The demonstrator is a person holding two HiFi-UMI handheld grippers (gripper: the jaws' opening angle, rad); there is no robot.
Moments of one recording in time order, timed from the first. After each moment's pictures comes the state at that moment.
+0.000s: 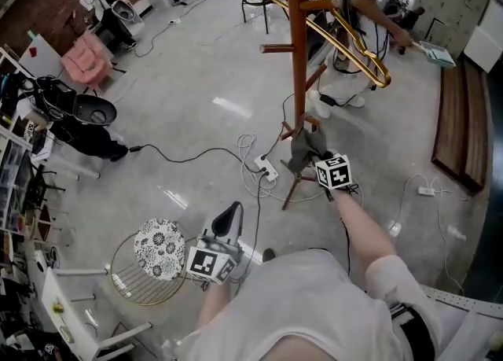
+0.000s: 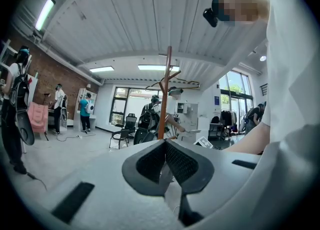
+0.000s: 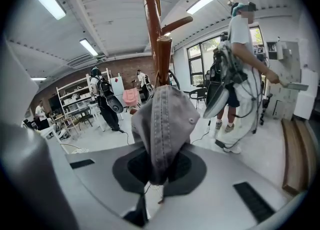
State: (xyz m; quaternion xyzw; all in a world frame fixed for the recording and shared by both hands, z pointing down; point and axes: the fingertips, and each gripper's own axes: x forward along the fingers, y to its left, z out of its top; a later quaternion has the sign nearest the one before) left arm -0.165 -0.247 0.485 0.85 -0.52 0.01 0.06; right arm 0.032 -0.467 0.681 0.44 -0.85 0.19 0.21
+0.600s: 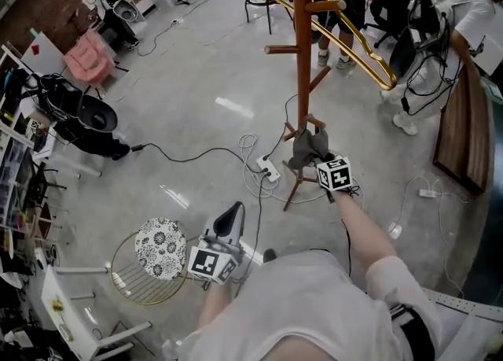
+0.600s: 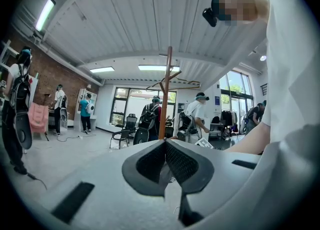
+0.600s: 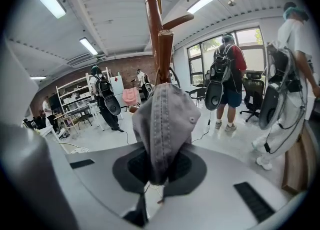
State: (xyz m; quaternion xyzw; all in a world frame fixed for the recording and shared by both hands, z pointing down) left arm -0.167 -0.251 0.484 0.85 -0.52 0.01 0.06; right arm 0.030 -0.470 0.686 0.44 -0.85 0.19 0.21
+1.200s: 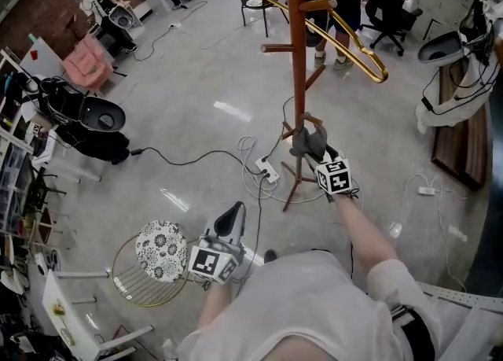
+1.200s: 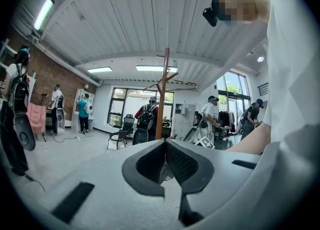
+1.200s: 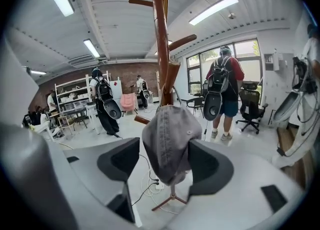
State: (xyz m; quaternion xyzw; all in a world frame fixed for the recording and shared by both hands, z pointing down) left arm -0.163 -0.238 0.482 0.86 -0.51 0.00 0.05; right arm 0.034 -0.455 0.659 0.46 -0.85 0.15 0.18
